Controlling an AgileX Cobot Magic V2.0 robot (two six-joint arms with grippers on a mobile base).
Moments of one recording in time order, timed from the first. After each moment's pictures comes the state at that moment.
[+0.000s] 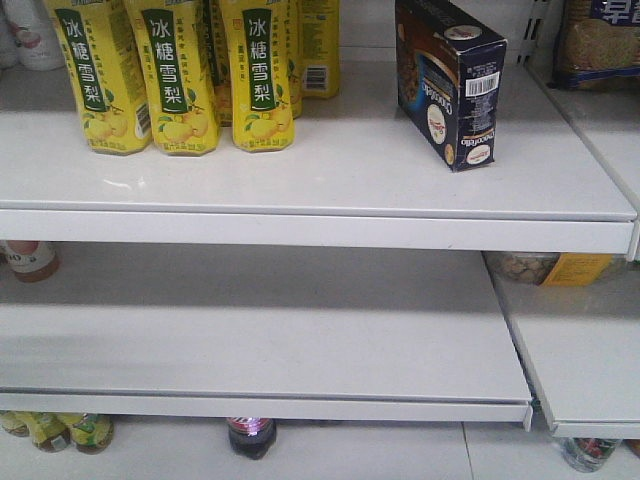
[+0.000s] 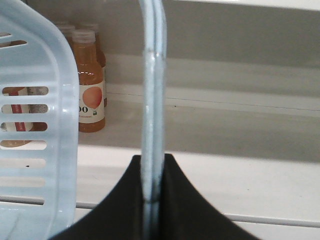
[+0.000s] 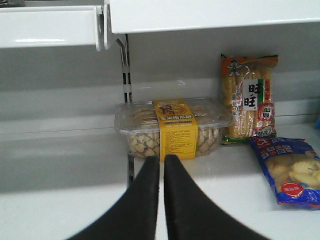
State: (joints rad) left arm 0.07 -0.01 0.03 -0.14 0.22 0.04; right arm -0.14 -0.01 0.03 -0.03 0.15 0.06
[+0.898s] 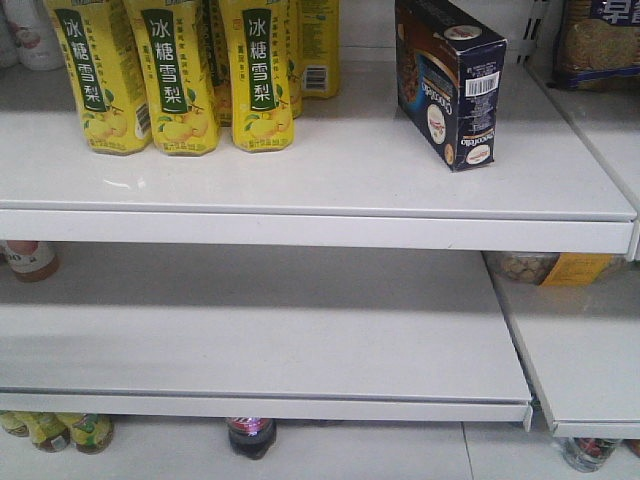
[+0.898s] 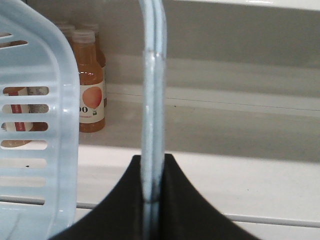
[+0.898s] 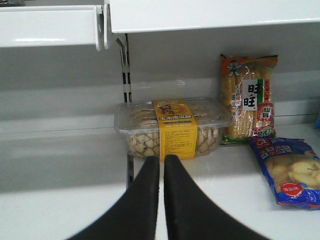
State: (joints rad) left arm 0.07 -0.01 0.03 -0.14 0.22 0.04; right arm -0.14 -0.01 0.03 -0.04 0.15 0.06
